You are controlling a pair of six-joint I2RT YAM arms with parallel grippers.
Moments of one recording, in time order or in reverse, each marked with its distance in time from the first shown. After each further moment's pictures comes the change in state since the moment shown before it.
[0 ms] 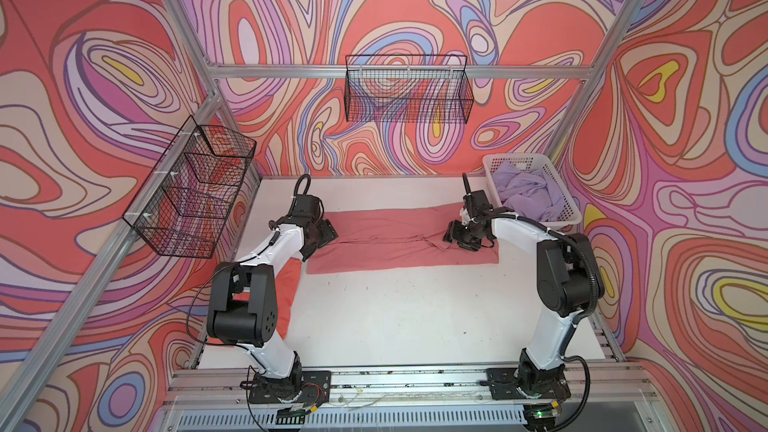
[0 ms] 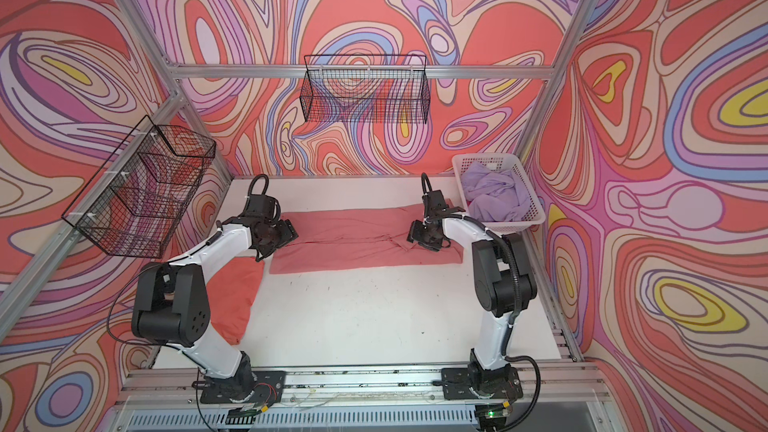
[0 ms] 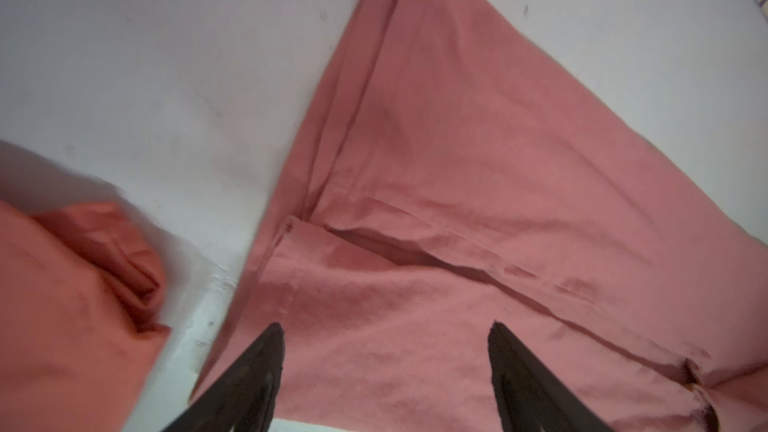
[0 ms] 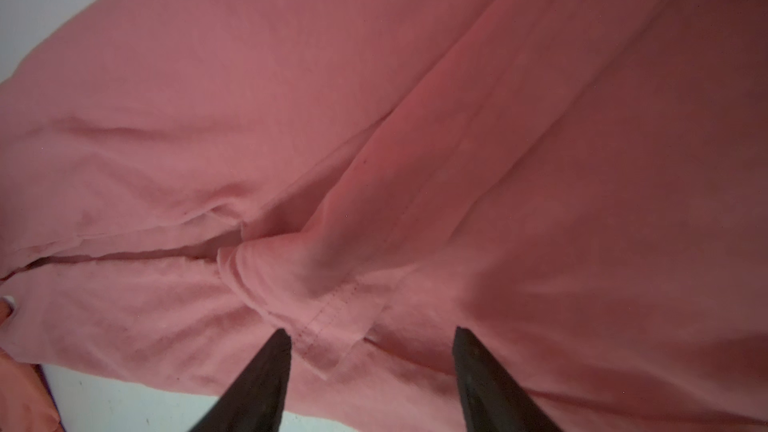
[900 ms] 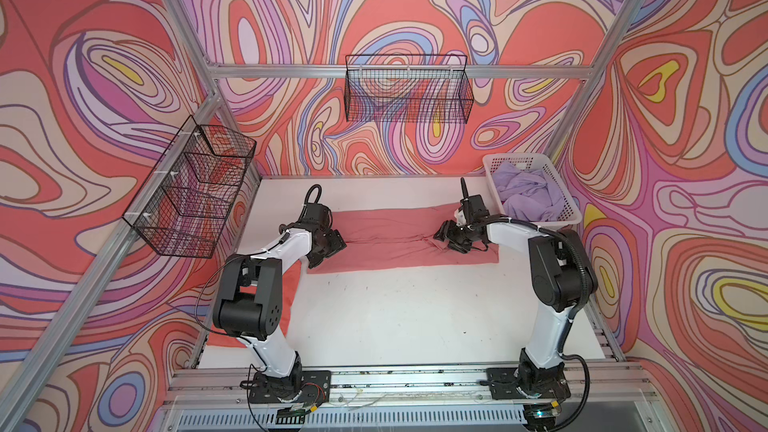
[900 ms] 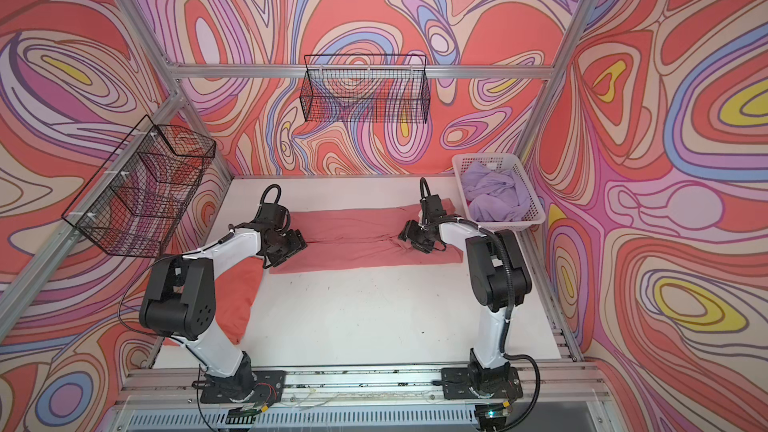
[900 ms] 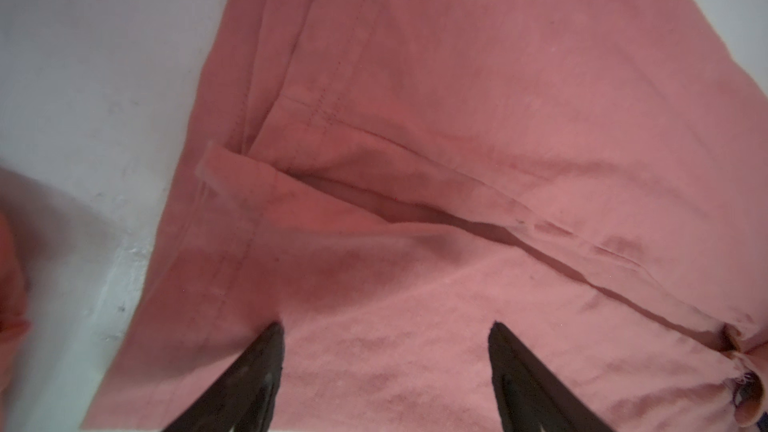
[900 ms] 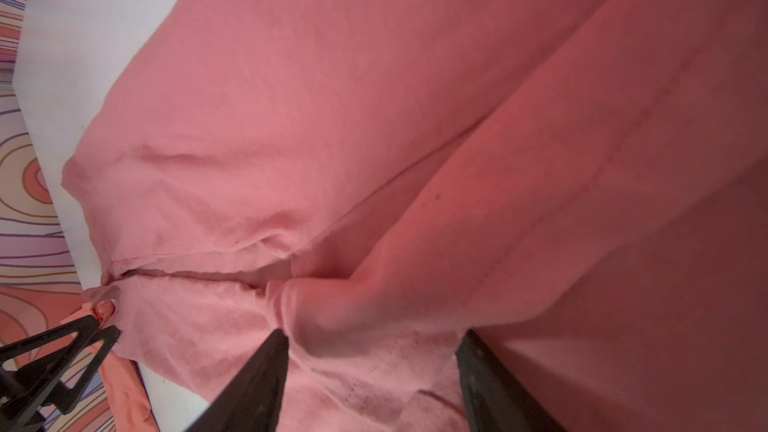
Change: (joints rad) left arm -0.029 0.053 -0.042 0.032 0.048 -0.021; right arm 0.006 0.049 -0.038 0.207 -0.116 0.134
